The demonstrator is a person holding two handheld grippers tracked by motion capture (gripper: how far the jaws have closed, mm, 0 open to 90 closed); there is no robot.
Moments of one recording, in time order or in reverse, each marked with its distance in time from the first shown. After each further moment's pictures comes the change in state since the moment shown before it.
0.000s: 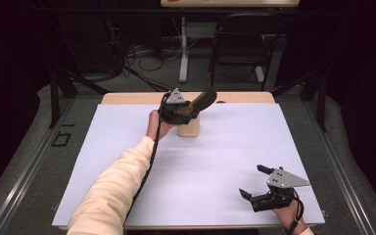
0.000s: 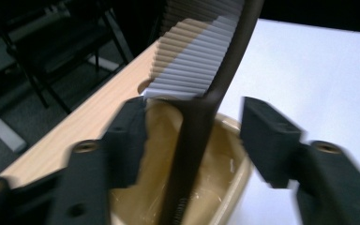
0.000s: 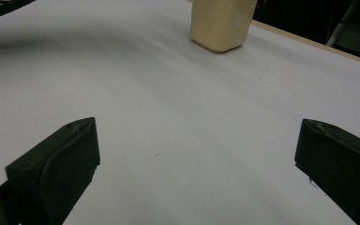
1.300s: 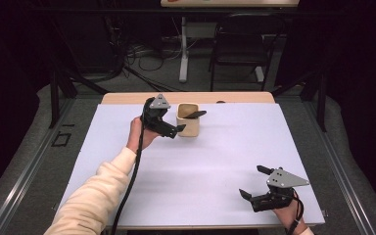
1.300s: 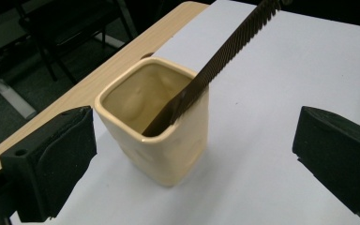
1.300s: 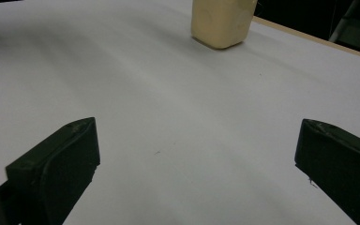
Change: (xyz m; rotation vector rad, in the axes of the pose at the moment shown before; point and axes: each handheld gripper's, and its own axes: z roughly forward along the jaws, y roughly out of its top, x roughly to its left) left arm -0.025 0.000 -0.071 0.105 0.036 -0.055; right arm 0.000 -0.001 0.001 0.007 0.005 0.012
